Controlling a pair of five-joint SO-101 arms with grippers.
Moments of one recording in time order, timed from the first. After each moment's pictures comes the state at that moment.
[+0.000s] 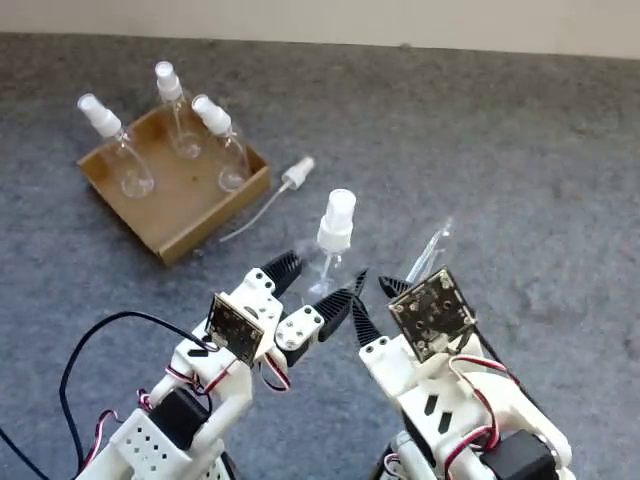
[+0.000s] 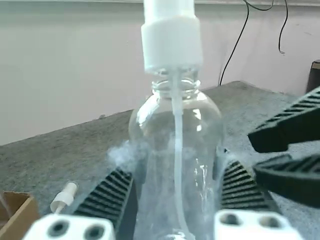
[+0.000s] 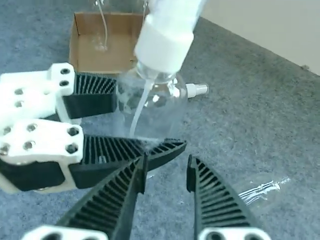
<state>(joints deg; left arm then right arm) 35.8 -97.6 95.9 8.9 5.6 -33.2 -87.6 49.5 77.2 10.9</state>
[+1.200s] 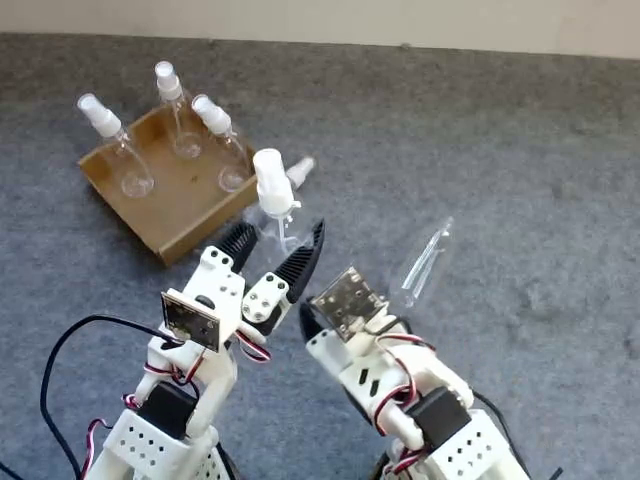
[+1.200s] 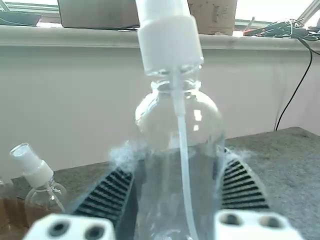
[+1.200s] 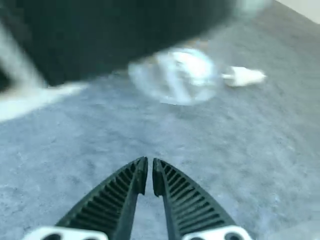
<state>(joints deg) 23.3 -97.6 95.9 -0.1 5.6 -42.3 -86.9 82.7 42.9 11.1</state>
